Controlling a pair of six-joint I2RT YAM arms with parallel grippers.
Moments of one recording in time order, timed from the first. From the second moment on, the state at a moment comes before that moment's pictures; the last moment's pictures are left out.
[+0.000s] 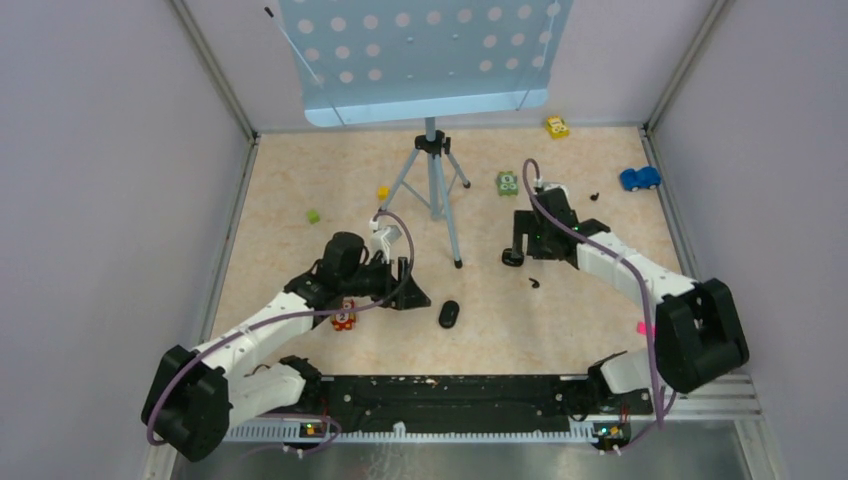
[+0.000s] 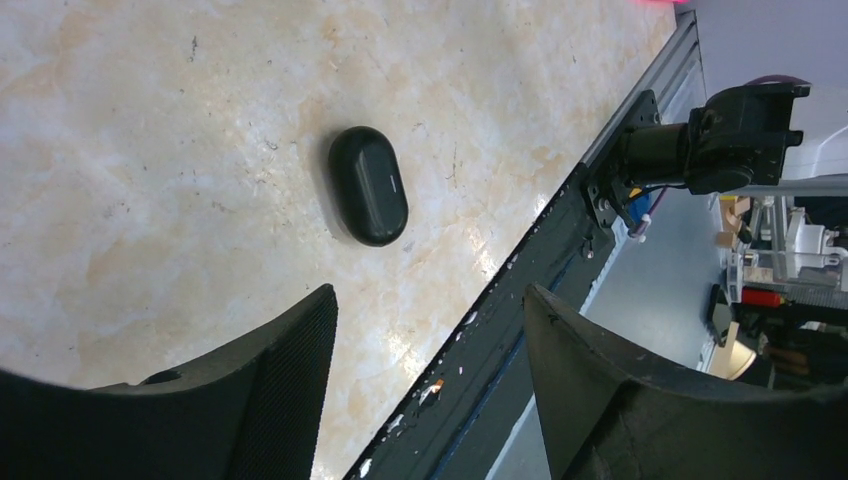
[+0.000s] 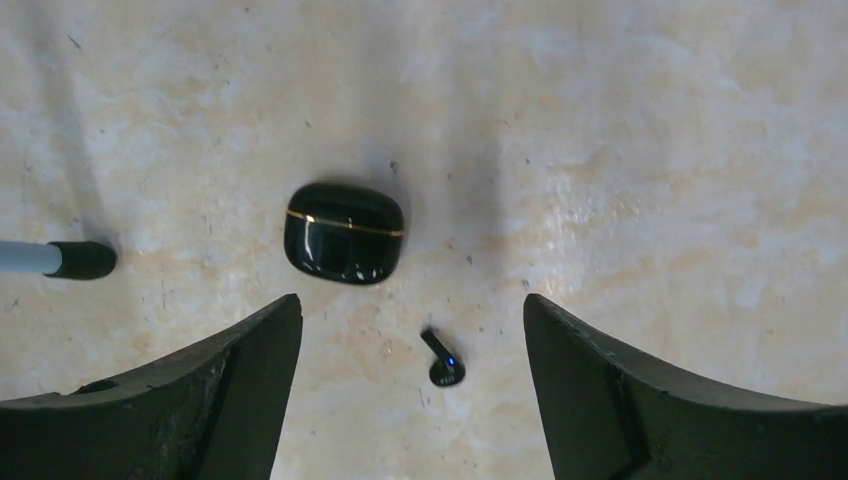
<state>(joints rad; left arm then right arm) -0.54 1.06 0.55 -0.12 0.62 -0.51 0.41 1.33 0.85 -0.46 0.21 0.40</state>
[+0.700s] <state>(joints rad) -0.54 1.05 0.52 -0.09 0.59 -0.60 0.43 1.63 0.92 -0.29 0.11 0.43</state>
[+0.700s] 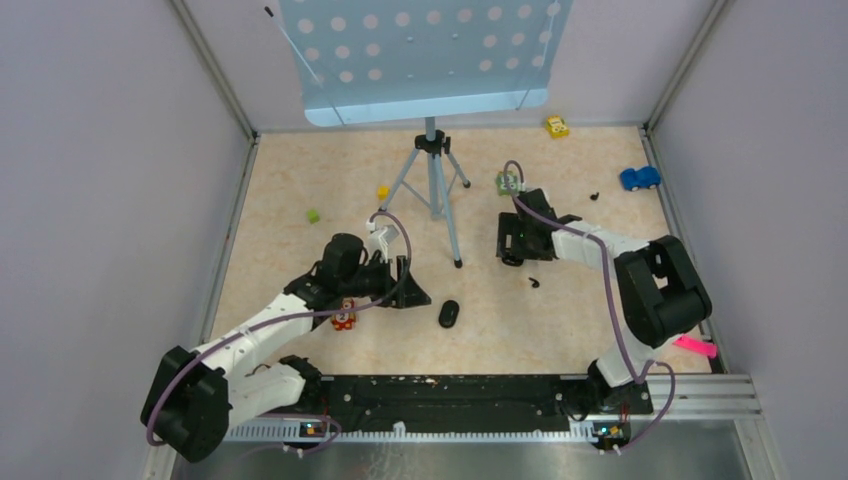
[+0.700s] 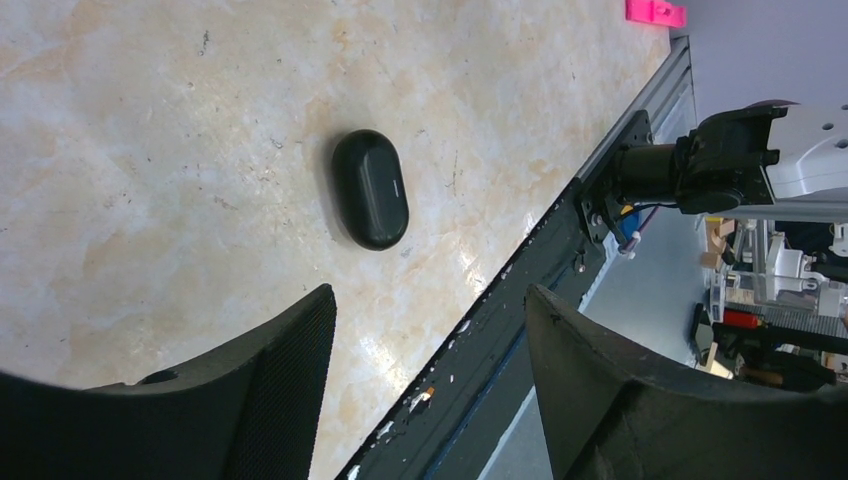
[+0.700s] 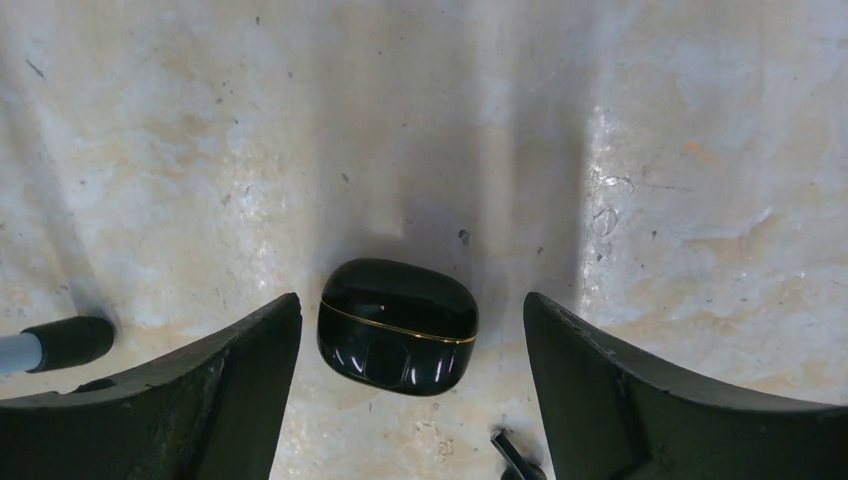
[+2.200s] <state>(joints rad) -0.54 1.13 0.52 -0.08 0.64 -0.58 0.55 1.42 0.73 -0.19 0.24 0.52</state>
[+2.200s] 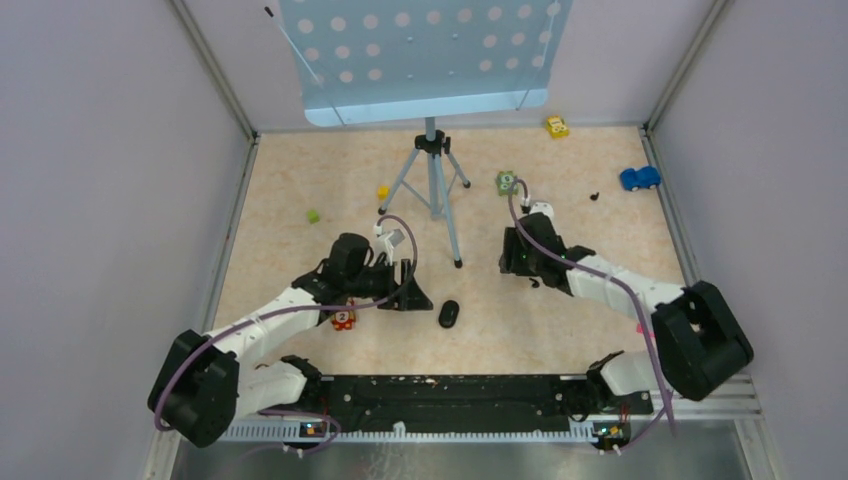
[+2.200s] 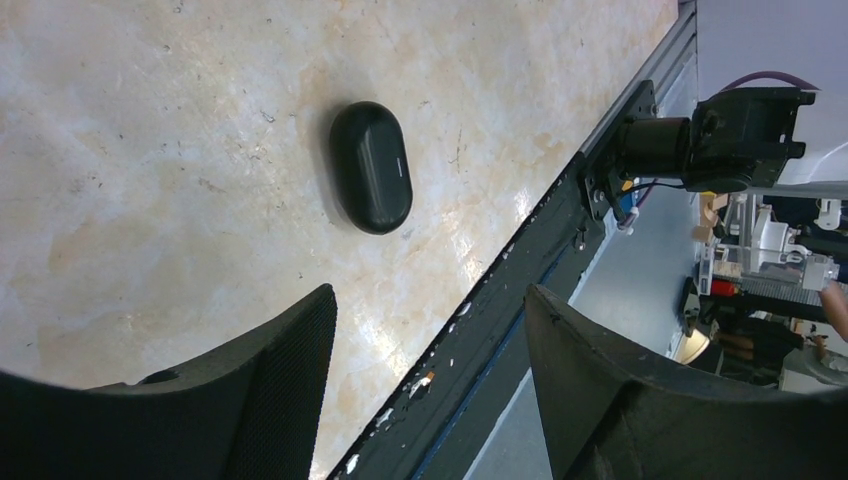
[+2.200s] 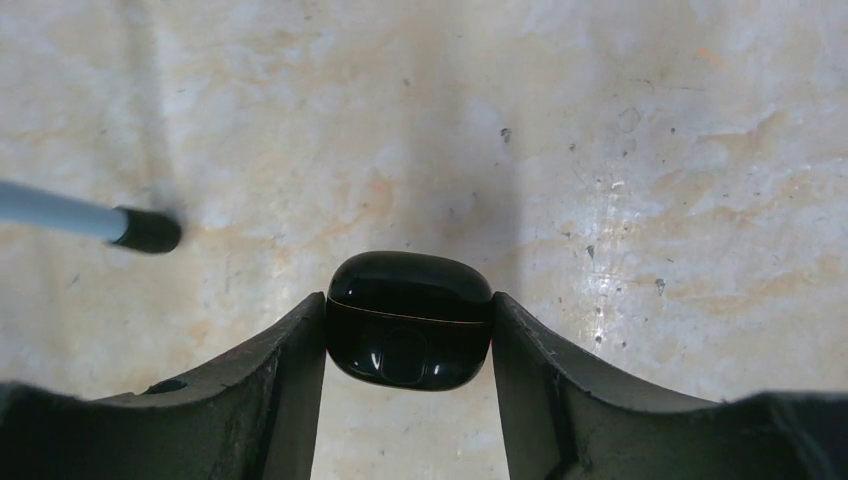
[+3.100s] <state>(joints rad) -0.53 1.35 0.72 0.11 0.88 -0.91 0.73 1.02 0.55 -0.16 -0.21 0.31</state>
